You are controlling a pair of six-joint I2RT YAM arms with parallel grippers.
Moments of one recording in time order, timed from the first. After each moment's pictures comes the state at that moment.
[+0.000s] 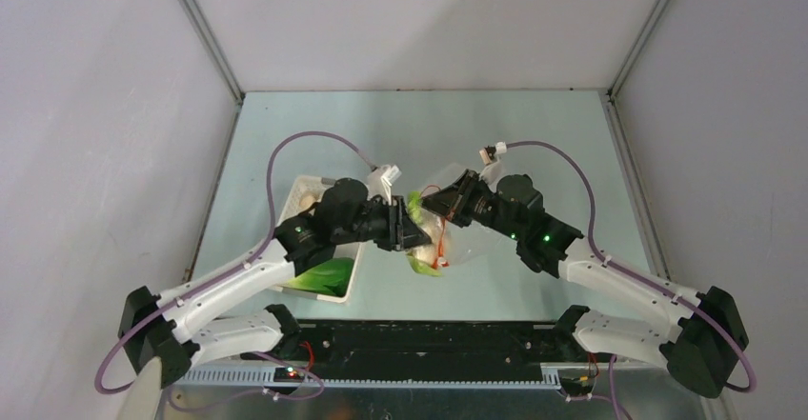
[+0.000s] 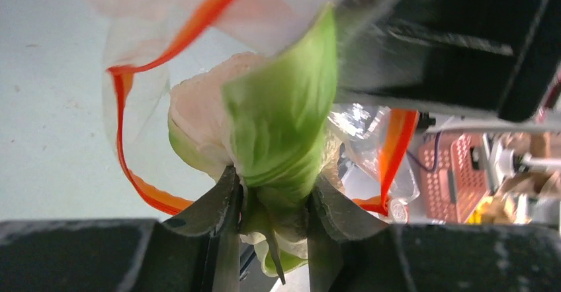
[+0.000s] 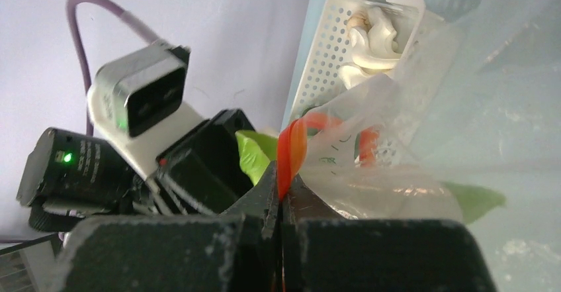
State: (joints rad) left arm -0.82 1.04 0.80 -0.23 0.29 -0.74; right arm 0.81 1.06 0.75 0.16 -0.14 1.14
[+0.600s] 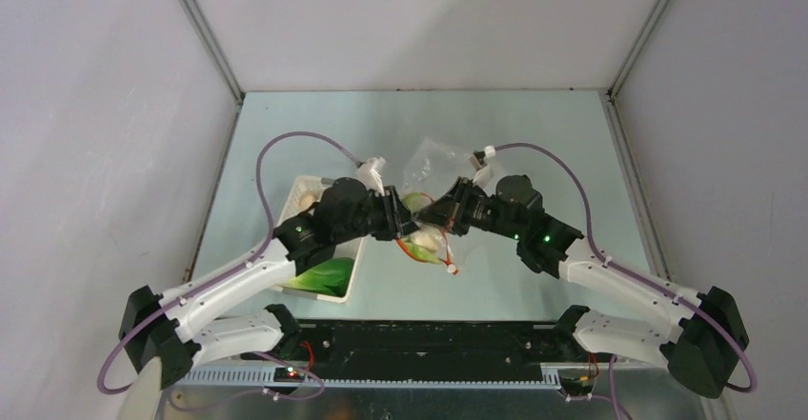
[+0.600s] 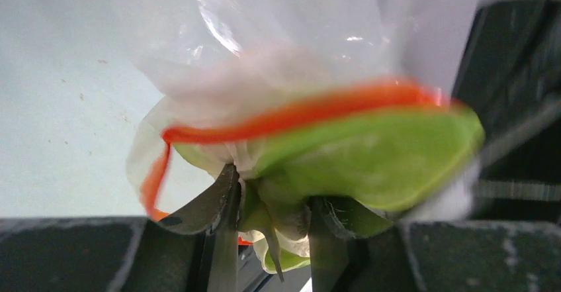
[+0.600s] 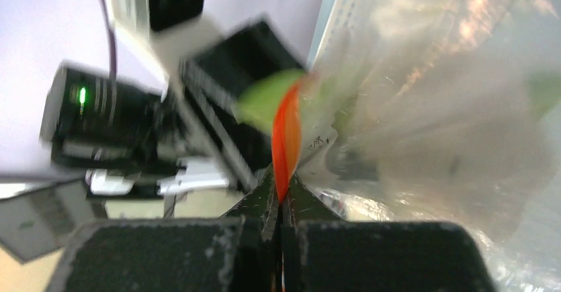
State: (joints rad) left arm -0.85 1.06 0.81 -0.22 0.12 -0.77; right arm 0.81 1.06 0.75 0.15 -0.28 1.17
